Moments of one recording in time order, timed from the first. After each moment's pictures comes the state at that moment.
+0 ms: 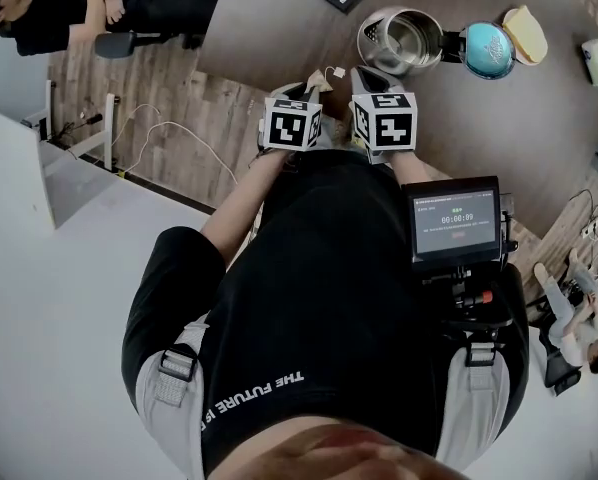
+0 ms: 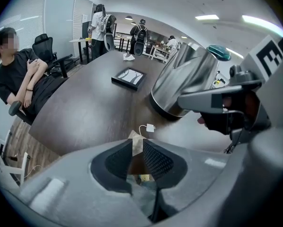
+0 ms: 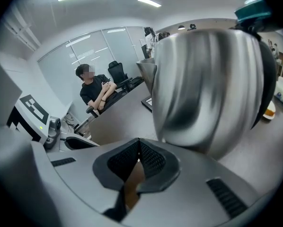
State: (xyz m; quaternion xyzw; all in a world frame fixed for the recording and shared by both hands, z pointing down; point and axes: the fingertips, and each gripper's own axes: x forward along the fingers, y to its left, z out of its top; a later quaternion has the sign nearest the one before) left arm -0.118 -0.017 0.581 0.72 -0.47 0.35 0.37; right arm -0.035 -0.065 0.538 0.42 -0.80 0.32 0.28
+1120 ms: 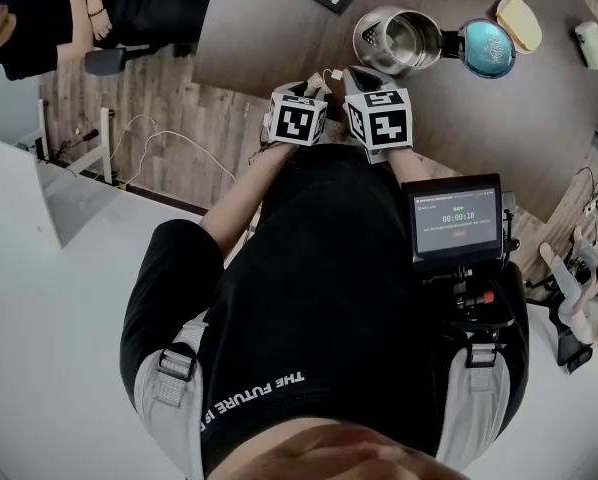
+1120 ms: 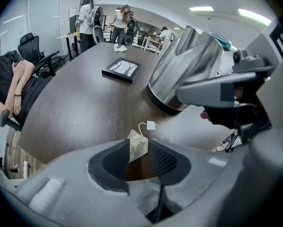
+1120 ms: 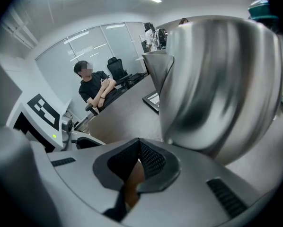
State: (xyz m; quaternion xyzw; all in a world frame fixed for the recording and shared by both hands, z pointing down) left arm -0.099 -0.024 0.601 0.73 -0.42 0.39 0.37; right arm -0.034 -0.065 0.542 0.41 -0.80 0.33 0.29
